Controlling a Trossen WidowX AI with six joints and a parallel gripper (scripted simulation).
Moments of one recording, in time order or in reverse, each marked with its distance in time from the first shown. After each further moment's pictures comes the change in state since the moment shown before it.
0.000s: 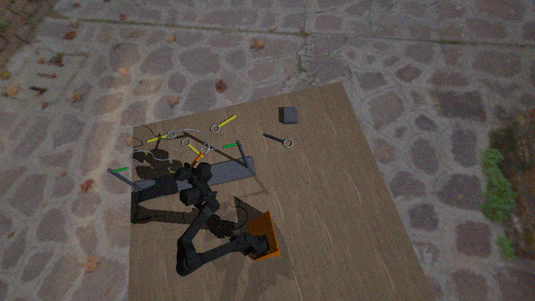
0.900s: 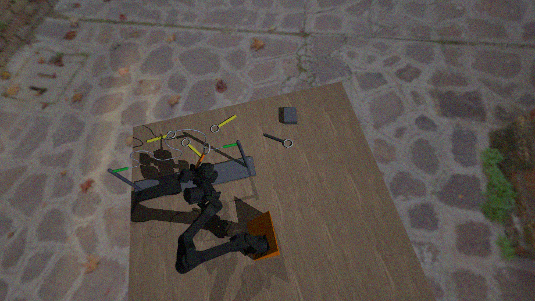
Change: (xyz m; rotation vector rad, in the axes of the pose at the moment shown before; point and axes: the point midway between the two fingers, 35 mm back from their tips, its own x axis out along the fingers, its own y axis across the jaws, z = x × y) arm -0.005 -0.029 0.002 -0.169 0.022 -0.078
